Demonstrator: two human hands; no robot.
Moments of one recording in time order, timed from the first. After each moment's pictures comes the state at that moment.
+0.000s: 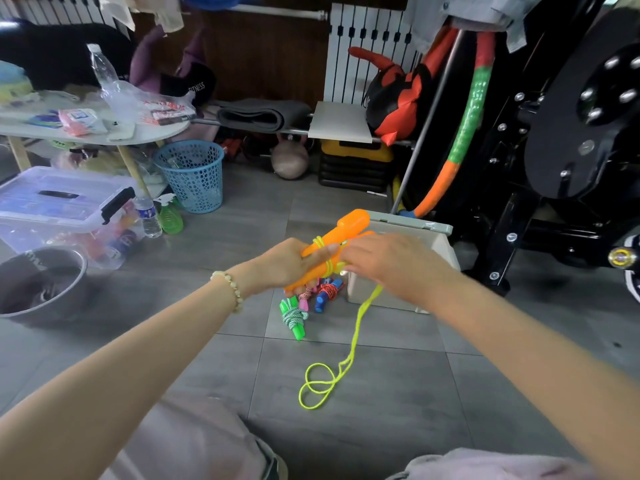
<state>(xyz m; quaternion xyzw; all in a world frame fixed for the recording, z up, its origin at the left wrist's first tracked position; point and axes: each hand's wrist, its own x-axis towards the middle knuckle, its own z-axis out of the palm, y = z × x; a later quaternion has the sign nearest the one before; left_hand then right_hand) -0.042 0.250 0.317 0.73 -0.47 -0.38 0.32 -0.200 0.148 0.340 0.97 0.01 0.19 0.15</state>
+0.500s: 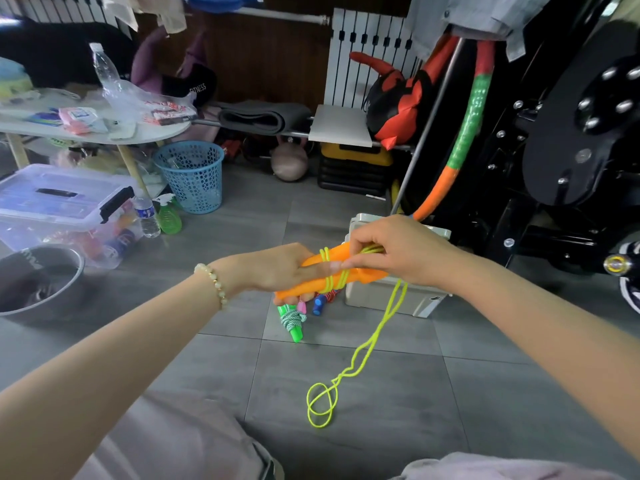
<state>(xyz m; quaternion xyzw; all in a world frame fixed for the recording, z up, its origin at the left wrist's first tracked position) -0.039 0.268 0.341 0.67 -0.56 -0.43 0.24 -0.194 0.146 0.379 0.98 -0.12 0.04 -0.15</state>
